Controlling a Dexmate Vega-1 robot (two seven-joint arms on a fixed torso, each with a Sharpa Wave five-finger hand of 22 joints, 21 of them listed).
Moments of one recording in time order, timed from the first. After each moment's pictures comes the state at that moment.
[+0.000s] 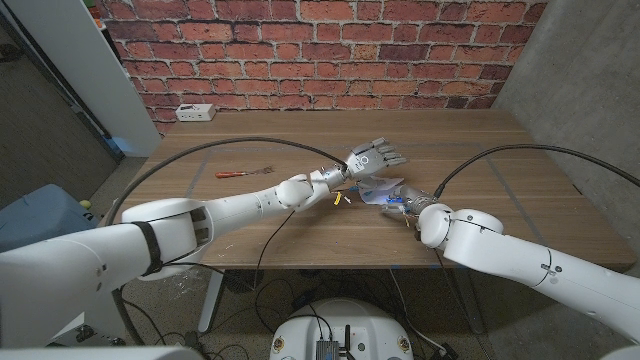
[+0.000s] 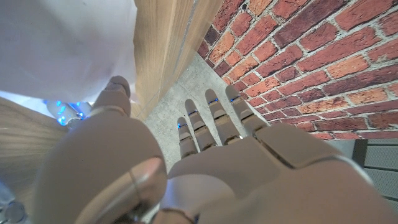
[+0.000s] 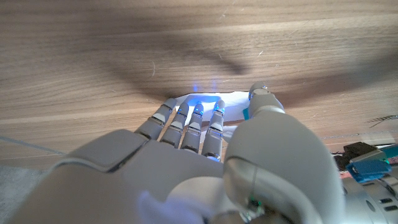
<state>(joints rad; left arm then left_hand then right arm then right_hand) 0.22 0.34 1.37 -0.99 1.20 0.05 0.81 0.75 -0.06 0.32 -0.11 0.27 0.18 -0.15 0.17 0.20 0.30 -0.18 0.30 0.47 0.39 -0.04 0.19 0.33 0.12 0.04 0.65 0.20 -0.77 -0.90 -0.89 -2.32 0.15 -1.25 -0.33 0.78 0.10 0.22 -0.09 0.18 0.46 -0.08 0.18 0.19 0.30 -0.02 0.19 0.20 0.17 -0.04 0.24 0.36 0.21 0.08 0.25 0.19</state>
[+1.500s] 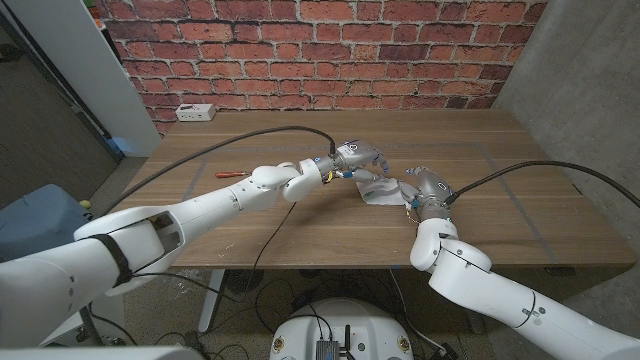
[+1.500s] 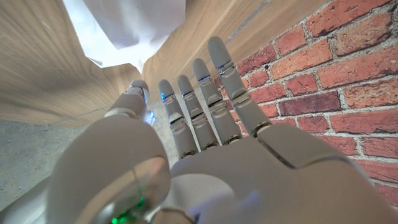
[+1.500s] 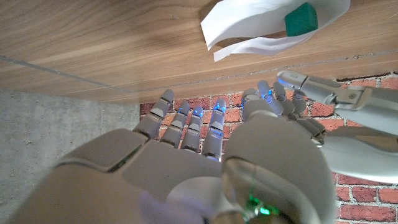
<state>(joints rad) 0.32 0.52 1.11 -1.32 0.84 -0.26 0.27 0.74 0.01 0.49 -0.18 0.18 0.81 -0.11 0.30 0.19 0.71 -0.10 0.38 0.34 0.84 -0.10 0.27 0.26 0.80 -0.05 0.95 0.17 -1.04 -0.72 -0.75 -2.27 -0.14 -1.16 -0.72 0.76 0.17 0.25 -0.09 0.19 0.49 -0.08 0.19 0.19 0.27 -0.03 0.19 0.20 0.19 -0.04 0.26 0.36 0.24 0.07 0.25 0.19</state>
